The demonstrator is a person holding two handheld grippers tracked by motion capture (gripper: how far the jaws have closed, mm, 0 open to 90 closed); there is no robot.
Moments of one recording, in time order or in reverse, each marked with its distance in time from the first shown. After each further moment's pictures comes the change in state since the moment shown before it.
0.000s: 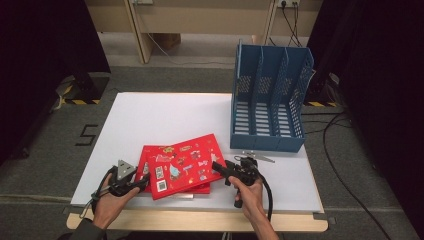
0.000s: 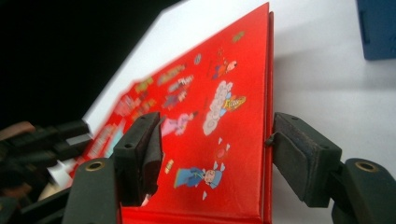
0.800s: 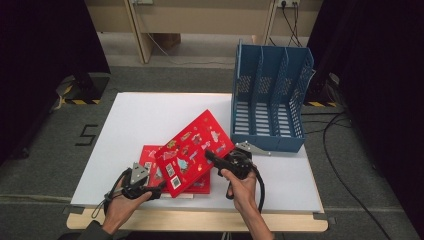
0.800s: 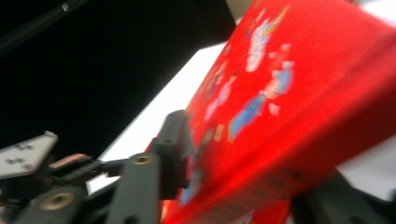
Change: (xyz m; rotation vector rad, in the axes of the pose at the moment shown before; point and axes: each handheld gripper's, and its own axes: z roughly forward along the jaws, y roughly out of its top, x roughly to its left) left arm -0.030 0.005 0.008 -0.012 -0.117 0.058; right arm 0.046 0.025 0.001 -0.119 0.054 -0.177
